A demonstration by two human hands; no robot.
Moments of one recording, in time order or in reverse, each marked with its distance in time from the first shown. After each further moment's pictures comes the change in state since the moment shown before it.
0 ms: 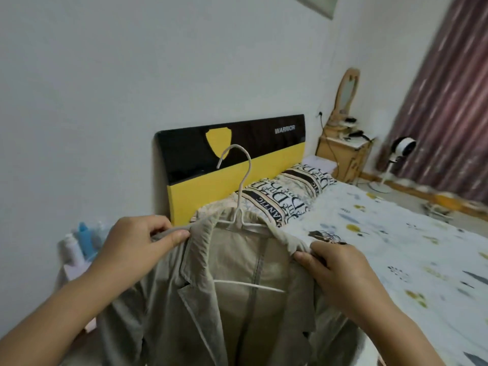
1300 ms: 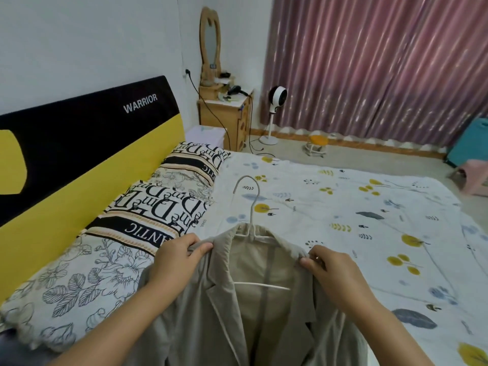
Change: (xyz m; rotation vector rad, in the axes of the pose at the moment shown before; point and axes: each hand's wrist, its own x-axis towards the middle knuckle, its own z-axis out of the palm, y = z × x) left_hand 0.296 0.100 0.473 -0.260 -0.484 0.144; right_hand 0.200 0.359 0.051 0.052 0.098 0.695
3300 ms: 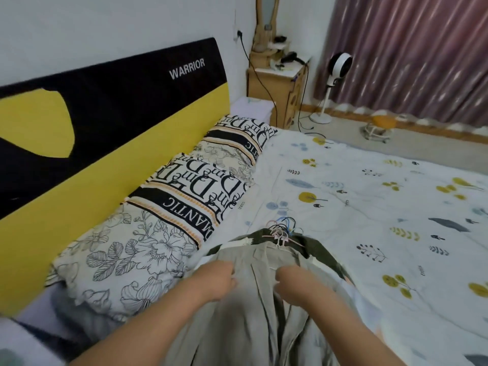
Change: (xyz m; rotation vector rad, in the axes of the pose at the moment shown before) left_hand 0.046 -0.074 0.072 0.519 -0.811 -0.244; right_hand 0.117 -0.040 0.167 -0.438 -0.724 -0.089
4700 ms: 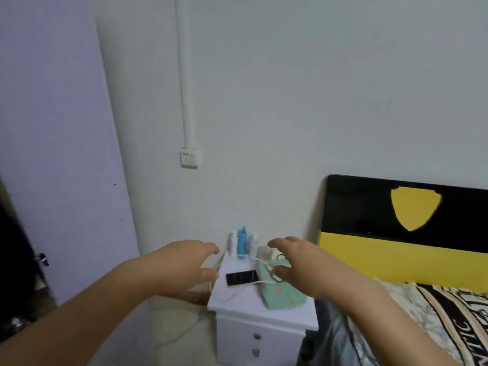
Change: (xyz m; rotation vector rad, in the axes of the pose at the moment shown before) left_hand -0.630 -0.049 0.105 -0.333 0.561 -1.044; right_hand -0.415 -0.323 0.015 -0.465 0.169 -1.538
